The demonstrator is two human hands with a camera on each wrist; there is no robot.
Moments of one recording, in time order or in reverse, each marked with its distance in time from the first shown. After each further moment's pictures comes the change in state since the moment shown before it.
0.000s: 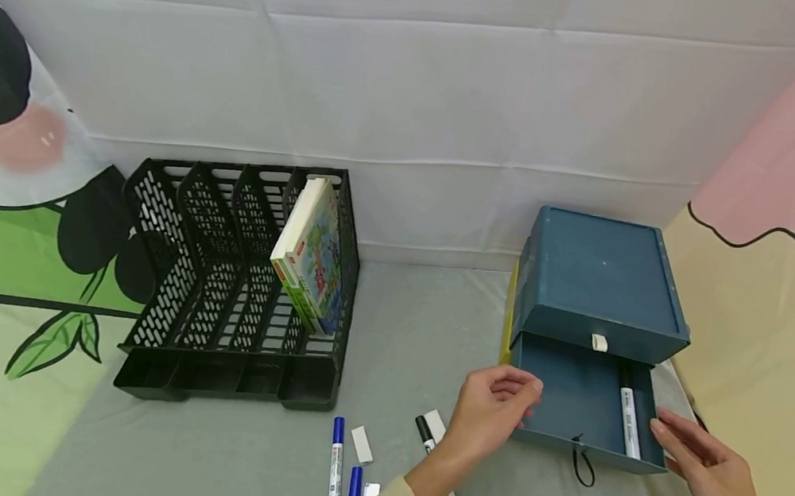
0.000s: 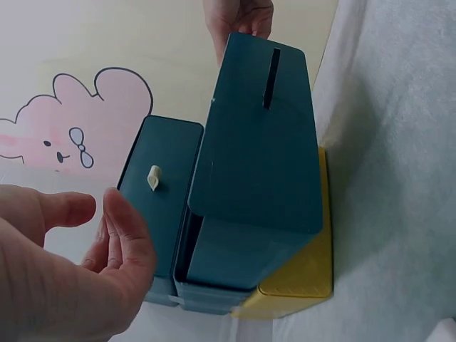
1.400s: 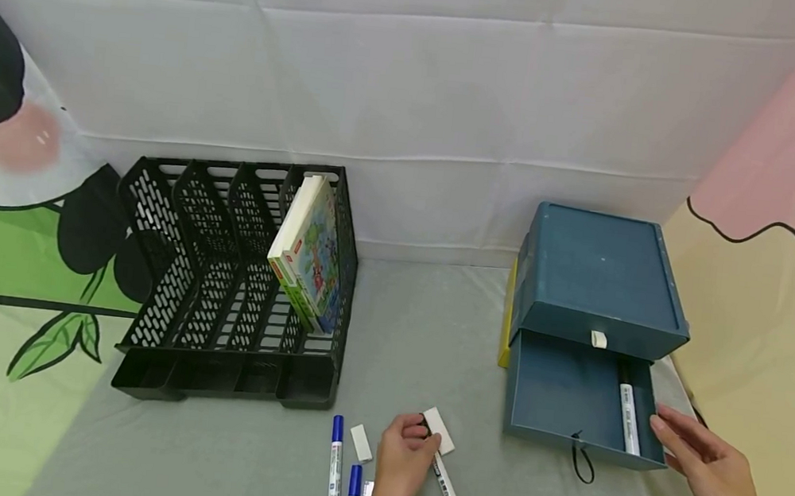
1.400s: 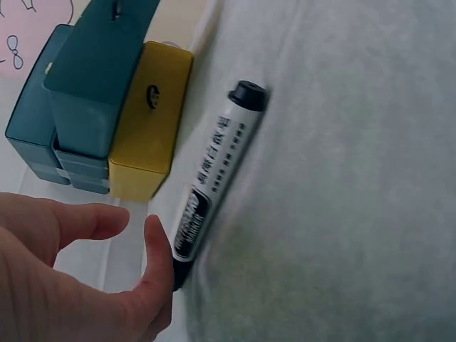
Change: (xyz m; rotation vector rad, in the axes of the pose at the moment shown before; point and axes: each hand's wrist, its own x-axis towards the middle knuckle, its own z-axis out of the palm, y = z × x) left_hand -0.046 -0.095 -0.076 0.195 0.439 -0.108; right_hand -0.002 0.005 -0.004 0.033 -0.011 -0.051
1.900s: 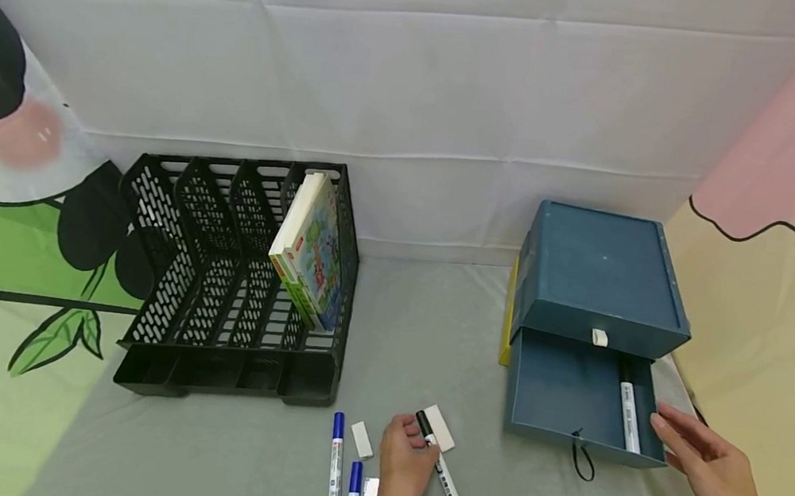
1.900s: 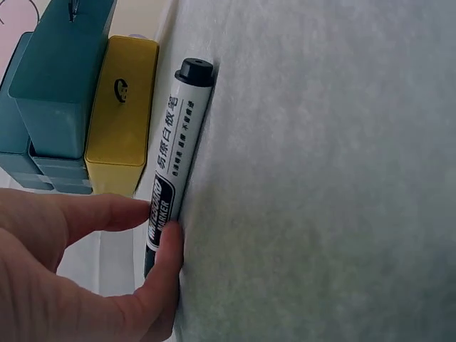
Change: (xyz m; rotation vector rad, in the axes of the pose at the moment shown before) left_hand 0.000 -0.019 0.005 0.200 0.104 0.077; right_hand -0.002 -0.001 0.001 0.002 0.011 -0.027
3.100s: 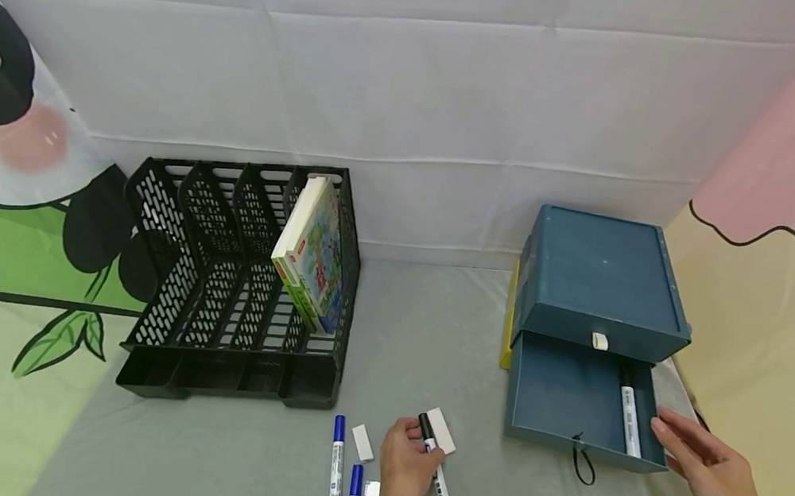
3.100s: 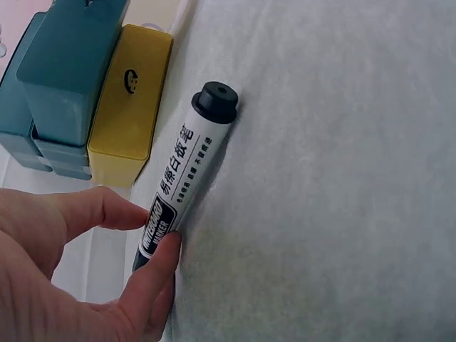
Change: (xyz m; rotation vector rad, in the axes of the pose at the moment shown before) left_hand 0.001 0.006 0.002 0.024 0.004 -0.011; right_hand 0.005 -0.002 0.000 -0.038 -0.016 0.085
